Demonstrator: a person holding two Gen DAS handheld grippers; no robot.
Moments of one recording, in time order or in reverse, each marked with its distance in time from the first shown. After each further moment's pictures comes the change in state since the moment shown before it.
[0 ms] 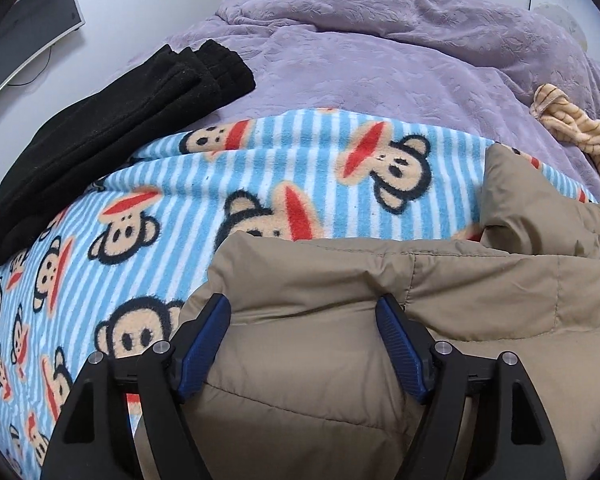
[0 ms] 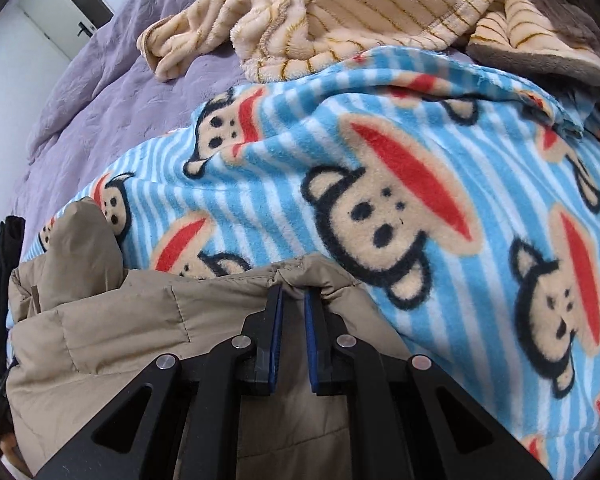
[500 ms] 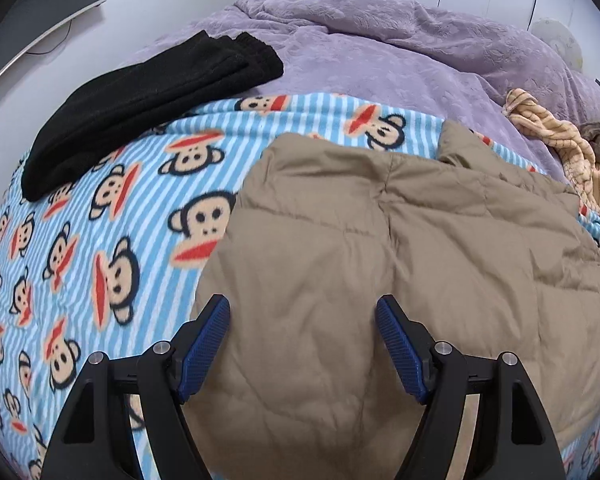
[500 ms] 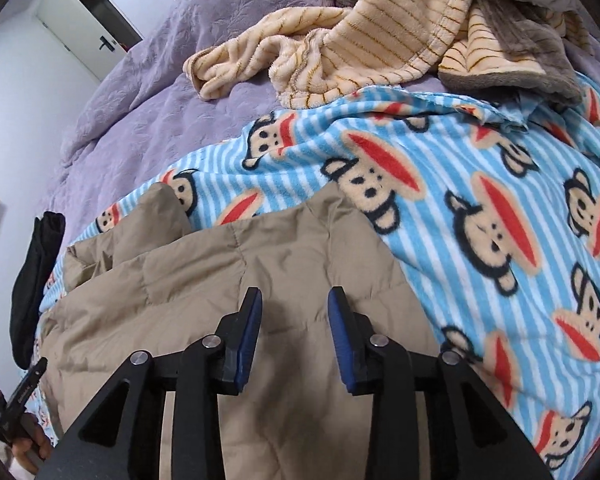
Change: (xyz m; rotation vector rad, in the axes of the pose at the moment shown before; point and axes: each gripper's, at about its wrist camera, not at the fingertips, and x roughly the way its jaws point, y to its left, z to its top) left arm -0.095 0.029 -0.076 -0.053 0.049 -0.056; right arm -0.093 0.006 -0.055 0.015 -0.049 0.083
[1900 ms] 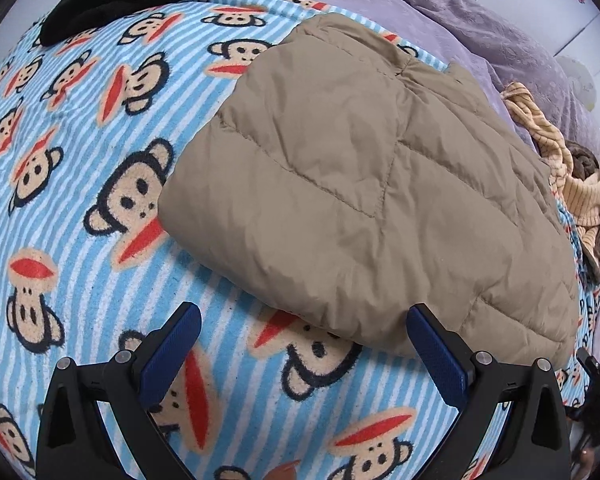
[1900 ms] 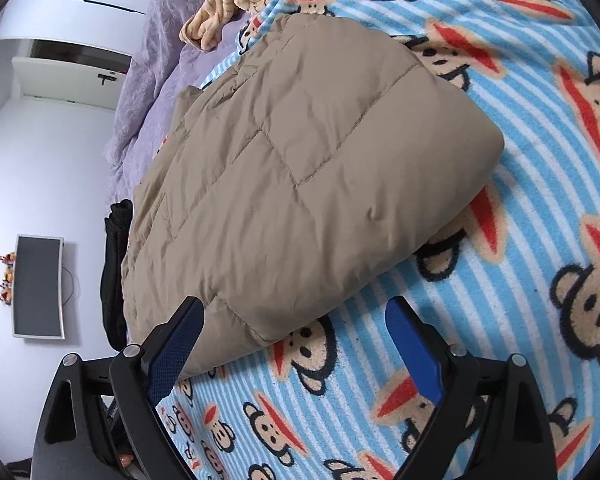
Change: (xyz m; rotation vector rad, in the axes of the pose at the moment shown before) left arm -0.015 0.040 -0.097 -0.238 0.208 -0.169; right arm -0.033 -0.037 -0.151 0.323 0.176 0.301
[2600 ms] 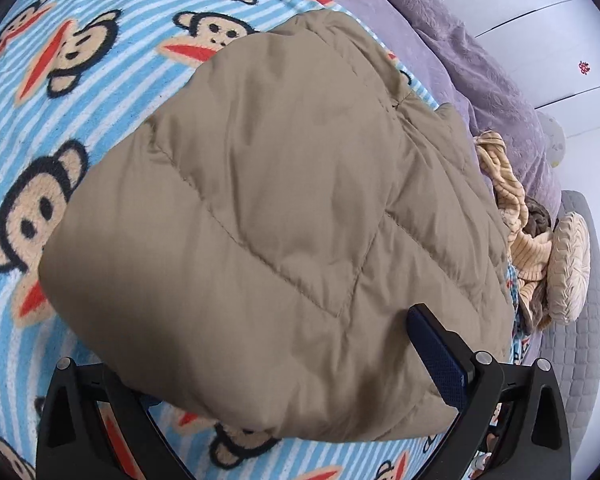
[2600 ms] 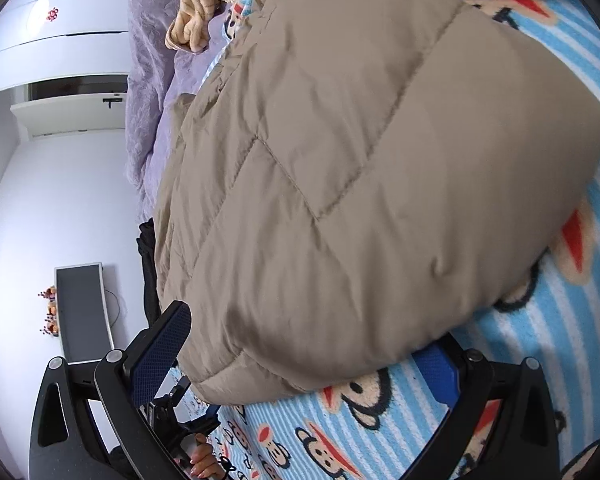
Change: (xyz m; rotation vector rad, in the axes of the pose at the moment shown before) left arm 0.044 0.006 0.042 -0.165 0.044 -0.286; right arm 0.047 -0.001 0.031 0.142 0.059 0.166
